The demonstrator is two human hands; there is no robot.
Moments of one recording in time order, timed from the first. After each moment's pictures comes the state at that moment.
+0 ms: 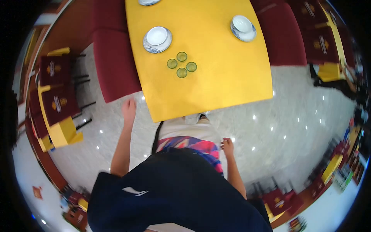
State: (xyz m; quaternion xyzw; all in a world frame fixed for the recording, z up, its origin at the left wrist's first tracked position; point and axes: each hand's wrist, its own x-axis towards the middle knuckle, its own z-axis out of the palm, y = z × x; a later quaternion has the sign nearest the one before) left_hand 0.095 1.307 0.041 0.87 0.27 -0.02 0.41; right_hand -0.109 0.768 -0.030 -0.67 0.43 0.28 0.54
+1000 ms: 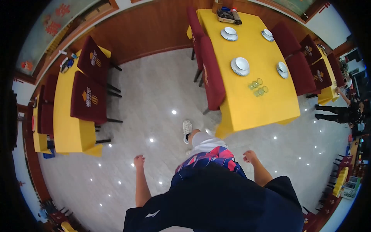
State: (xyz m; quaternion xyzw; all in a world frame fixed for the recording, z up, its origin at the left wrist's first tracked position) left_hand -0.320 1.827 -0.091 0.62 0.57 -0.01 0.54; right_hand -0.153 1.116 -0.027 -0.75 0.34 0.42 0.39
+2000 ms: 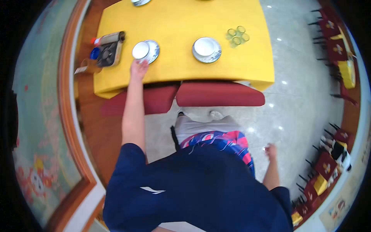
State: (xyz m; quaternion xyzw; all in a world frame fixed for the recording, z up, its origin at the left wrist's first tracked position) left_hand 0.795 1.490 -0.020 0.55 0.14 -0.49 0.67; right_hand -0.112 1.733 -0.002 -0.28 0.80 -0.09 0.53
